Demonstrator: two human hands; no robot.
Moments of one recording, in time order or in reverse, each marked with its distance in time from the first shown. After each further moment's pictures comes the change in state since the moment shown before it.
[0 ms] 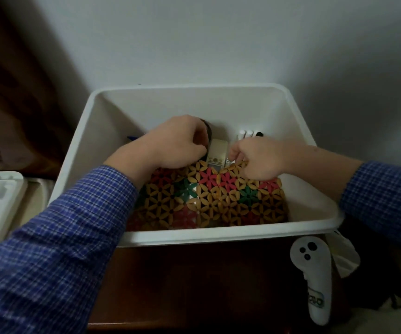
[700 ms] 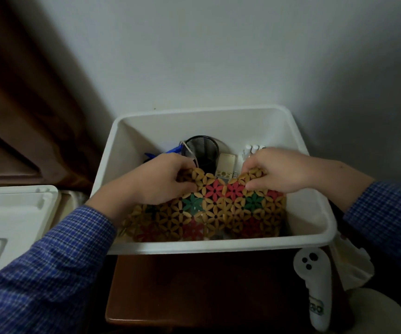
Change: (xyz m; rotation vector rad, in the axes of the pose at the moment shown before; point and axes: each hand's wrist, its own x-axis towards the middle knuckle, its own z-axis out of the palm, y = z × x) left_hand -0.047 -0.018 -0.020 -0.135 -0.159 0.048; right_hand -0.028 0.020 -0.016 0.024 0.100 -0.257
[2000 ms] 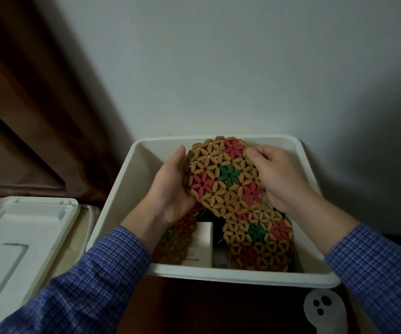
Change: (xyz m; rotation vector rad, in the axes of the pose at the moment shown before) left_hand 0.028 0.020 0.022 -1.642 0.283 -0.144; right_hand 0.027 -0.033 0.000 1.242 0.613 0.150
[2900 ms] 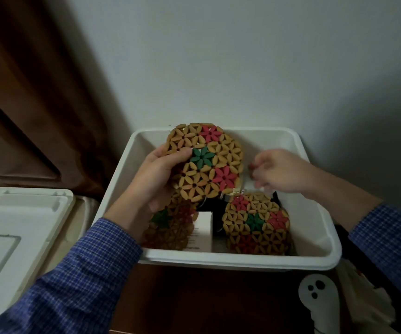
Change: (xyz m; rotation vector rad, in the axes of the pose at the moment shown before) left_hand -0.021 0.016 -0.024 0.212 0.082 0.178; right_hand -0.001 -0.008 -0.032 -0.786 -0.272 0.062
